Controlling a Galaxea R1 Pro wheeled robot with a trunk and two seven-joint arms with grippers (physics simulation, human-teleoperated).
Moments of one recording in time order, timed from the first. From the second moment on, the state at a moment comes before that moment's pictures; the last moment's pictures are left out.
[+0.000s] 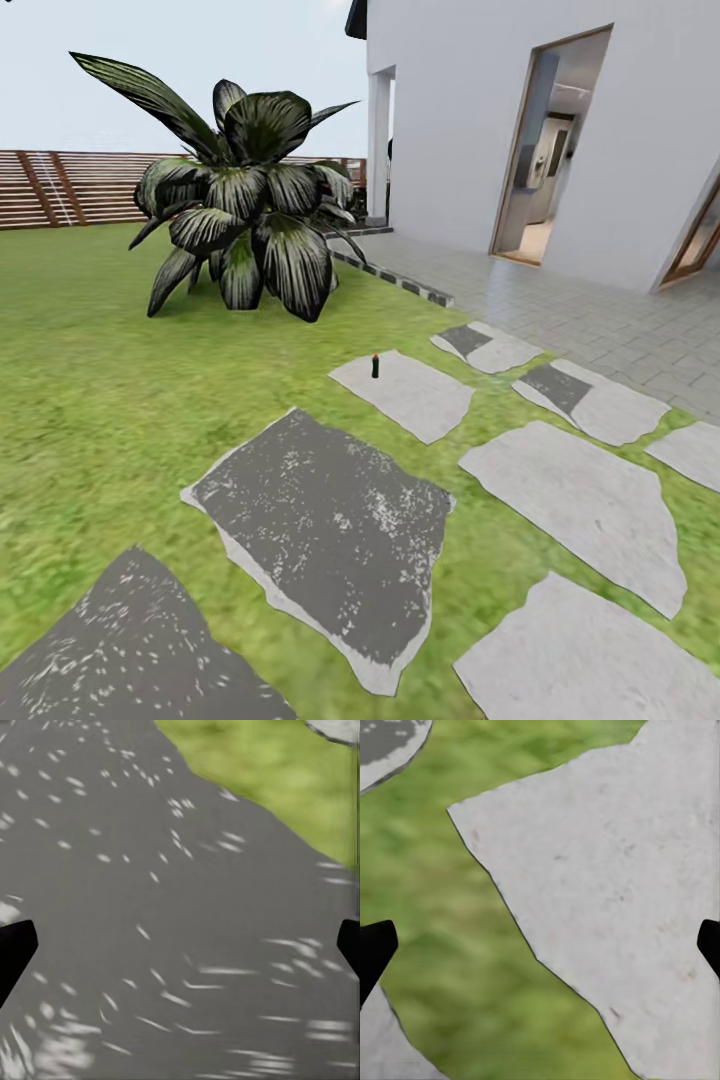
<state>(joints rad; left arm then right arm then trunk) -0.23 0.10 0.14 -0.23 0.05 -0.38 0.01 -0.02 -0.09 0.00 -0.51 0.01 -0.38 -0.06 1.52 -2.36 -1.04</state>
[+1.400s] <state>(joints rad) -0.23 0.10 0.14 -0.23 0.05 -0.38 0.01 -0.02 -0.10 0.00 -0.51 0.01 -0.38 -0.06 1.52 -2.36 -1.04</state>
